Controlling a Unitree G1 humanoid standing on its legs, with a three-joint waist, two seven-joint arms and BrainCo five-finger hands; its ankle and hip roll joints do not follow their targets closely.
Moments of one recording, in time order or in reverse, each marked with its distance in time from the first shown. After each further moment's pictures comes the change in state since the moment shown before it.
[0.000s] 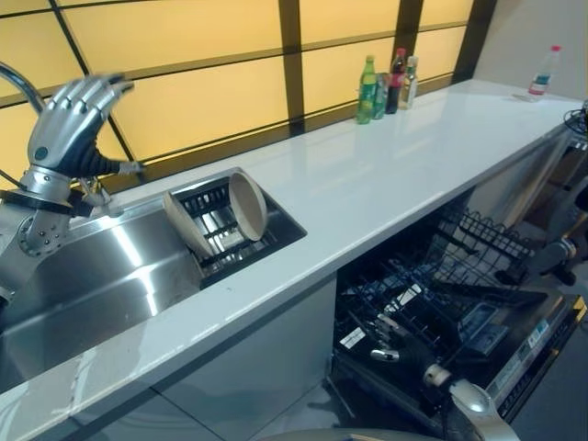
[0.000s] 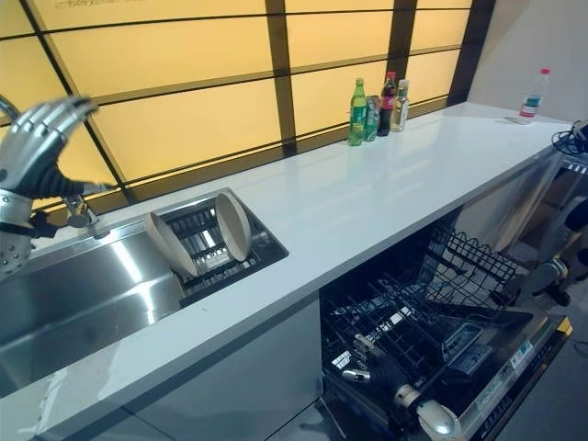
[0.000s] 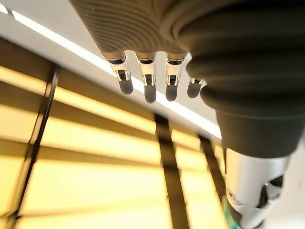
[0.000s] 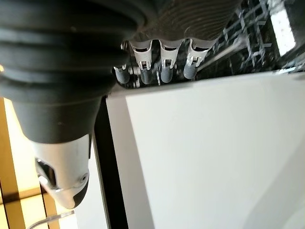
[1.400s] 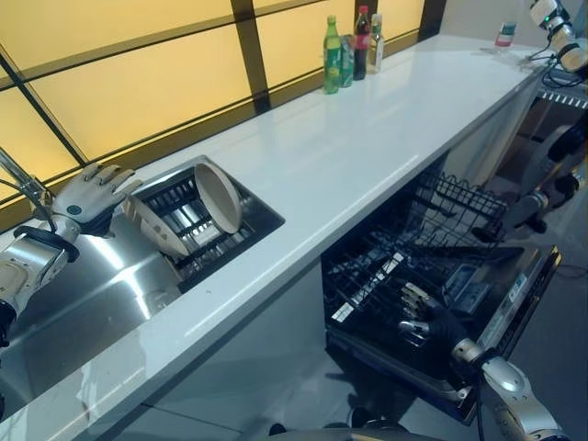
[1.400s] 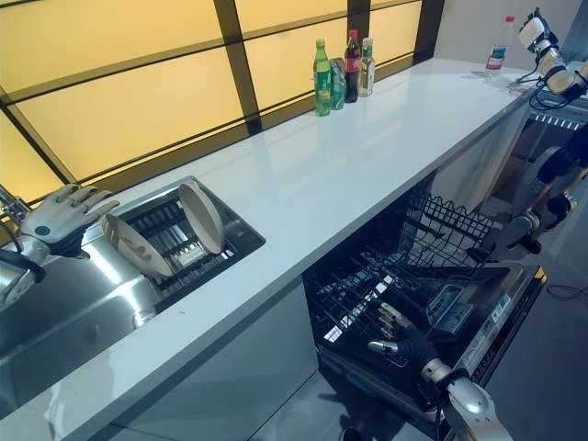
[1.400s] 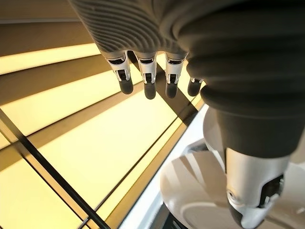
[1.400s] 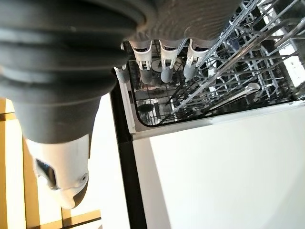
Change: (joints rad) left arm -0.057 -0.050 -0.240 0.280 0.475 0.119 -0.011; right arm -0.010 -0.131 -0.060 -0.142 0.117 -0.029 -0.028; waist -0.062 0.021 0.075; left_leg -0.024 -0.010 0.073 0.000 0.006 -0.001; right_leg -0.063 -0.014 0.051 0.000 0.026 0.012
